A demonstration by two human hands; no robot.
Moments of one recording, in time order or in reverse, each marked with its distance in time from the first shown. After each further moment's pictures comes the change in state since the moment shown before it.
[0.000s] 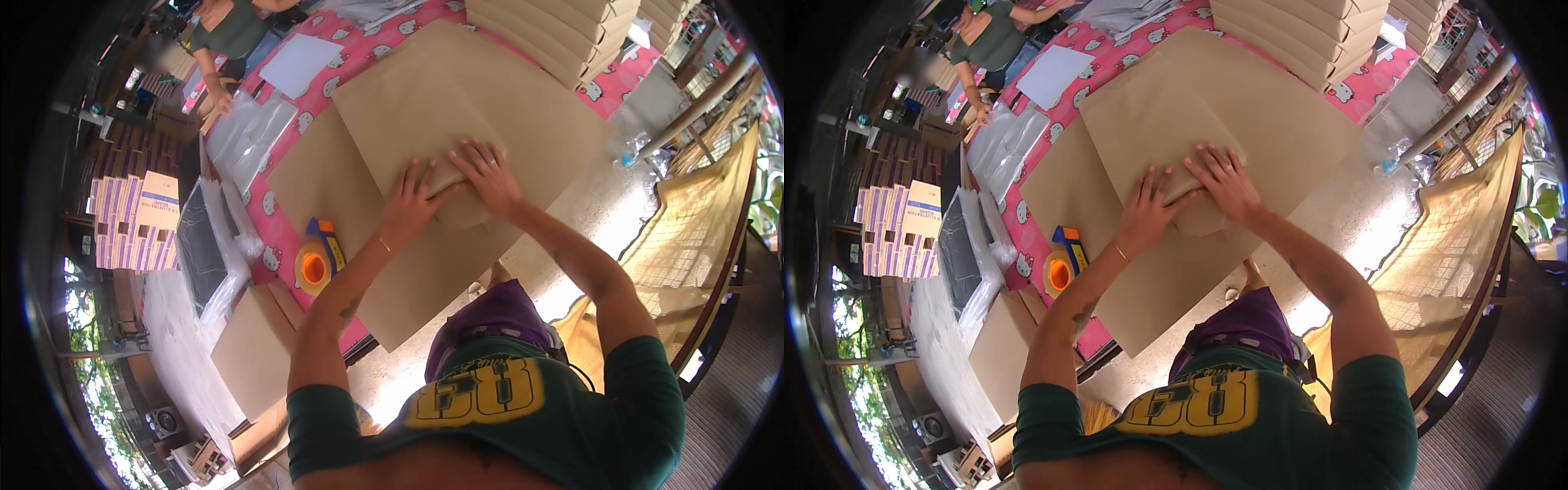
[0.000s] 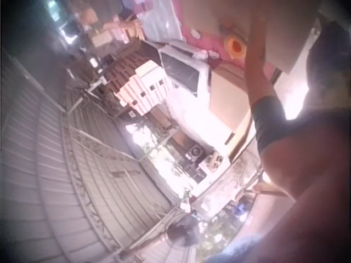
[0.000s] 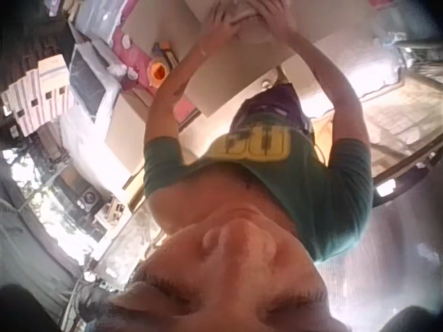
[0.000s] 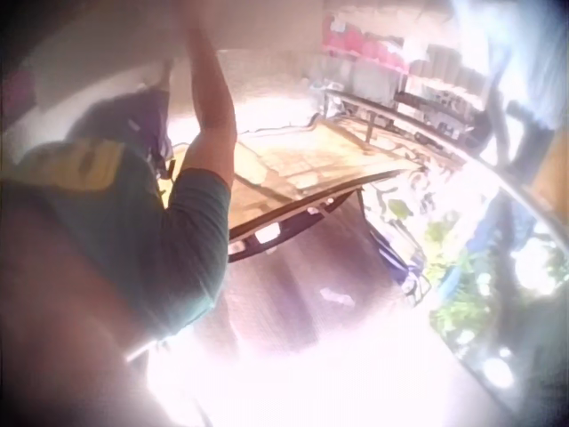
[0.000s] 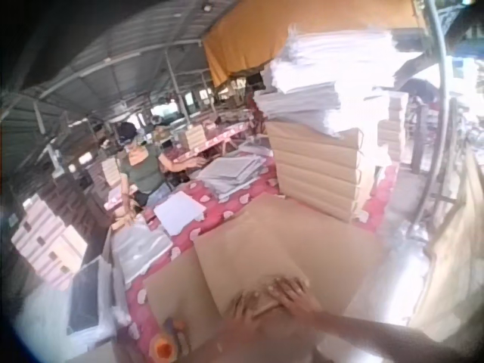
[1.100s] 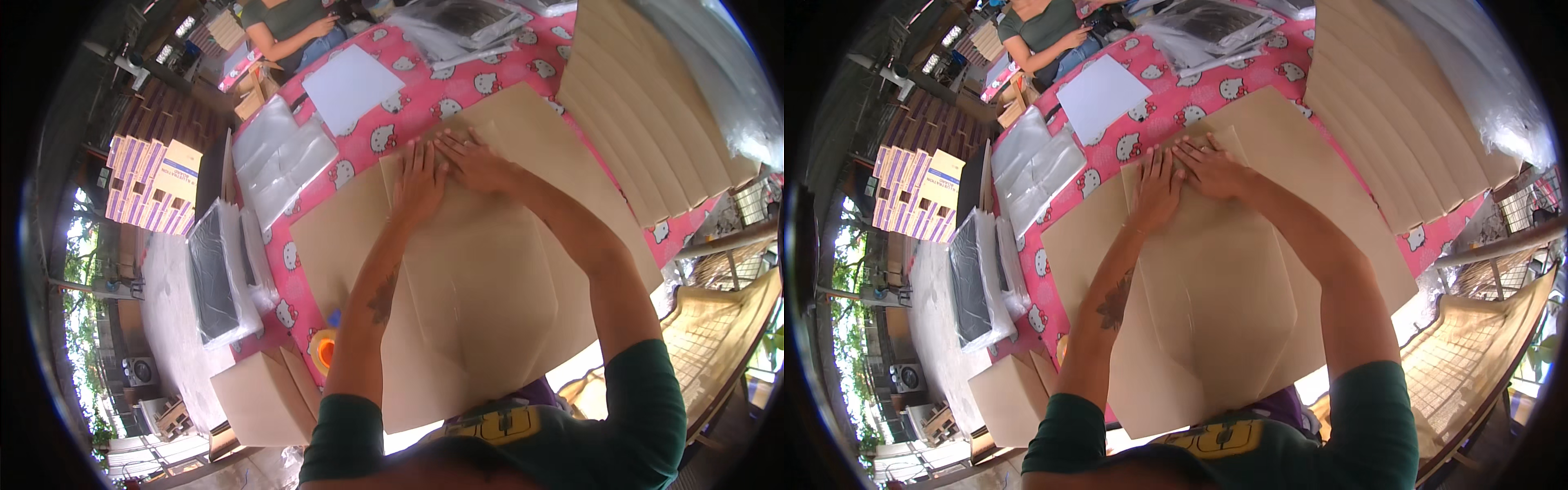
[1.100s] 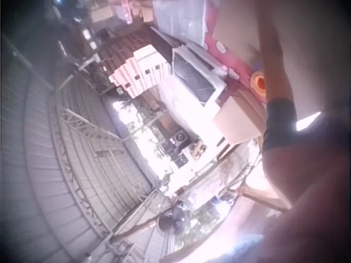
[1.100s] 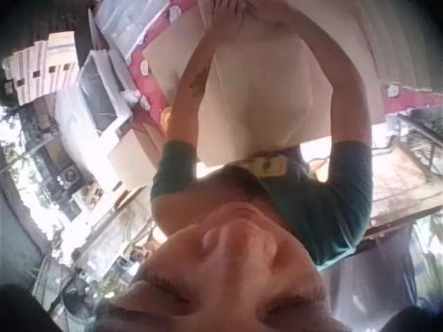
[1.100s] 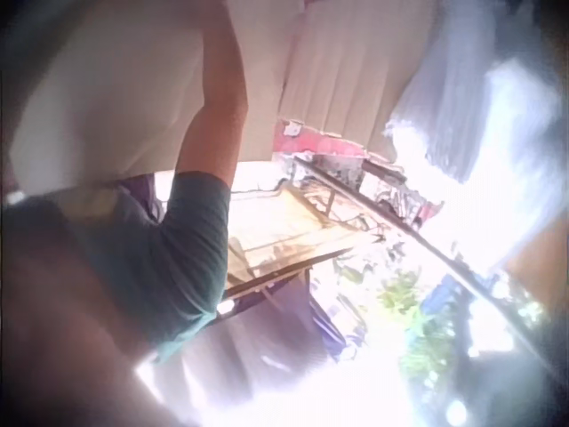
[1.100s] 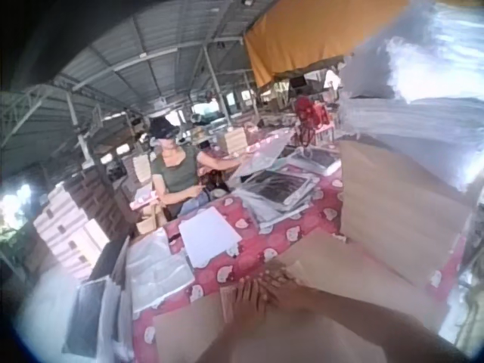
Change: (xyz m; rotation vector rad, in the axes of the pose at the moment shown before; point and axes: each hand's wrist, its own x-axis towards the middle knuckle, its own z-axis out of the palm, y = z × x) left_hand 0.120 -0.219 0.124 -0.343 -0.093 -0.745; right_hand 0.312 0.097 0.119 -0.041 -0.368 -0.389
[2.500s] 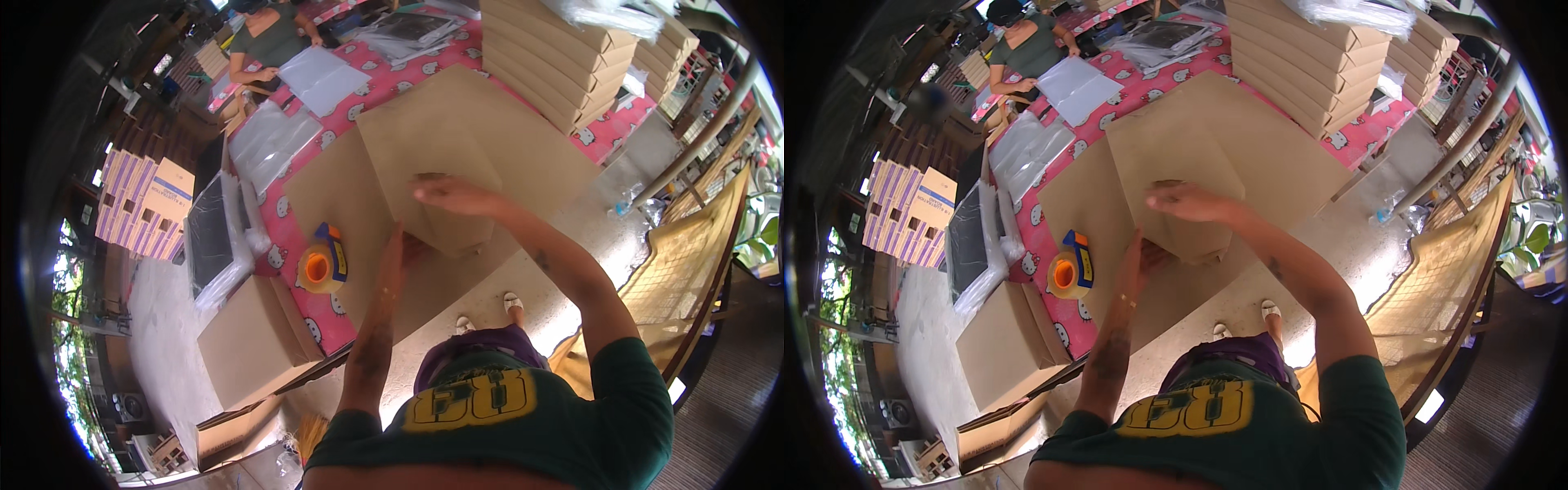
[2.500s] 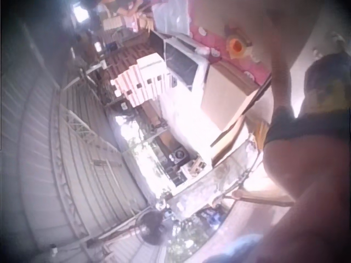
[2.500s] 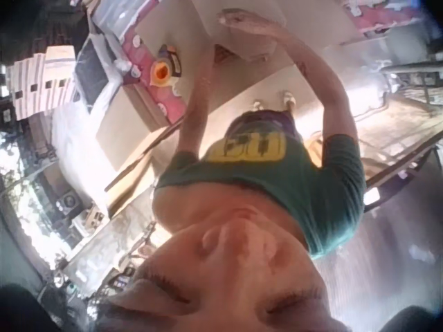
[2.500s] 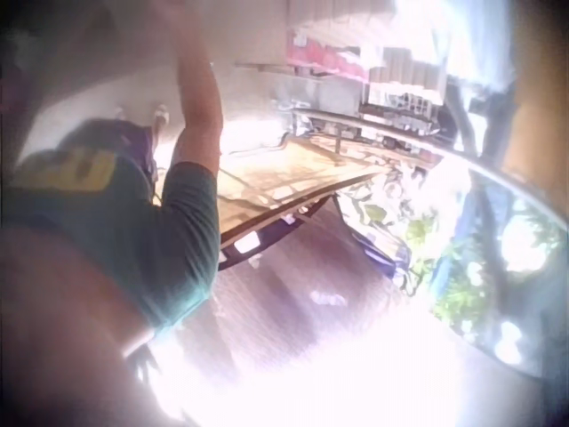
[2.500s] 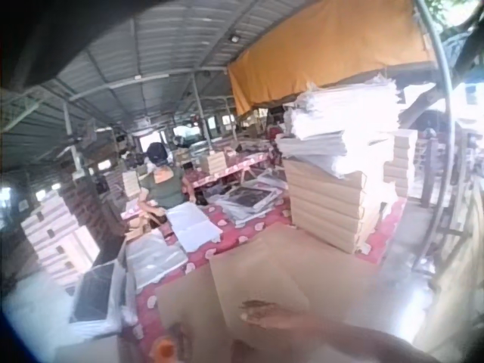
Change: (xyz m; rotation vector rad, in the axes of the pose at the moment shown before) left_hand -0.330 0.133 -0.078 -1.673 -0.070 -0.844; right_hand -0.225 -0.220 -0.108 0.970 -0.021 0.261
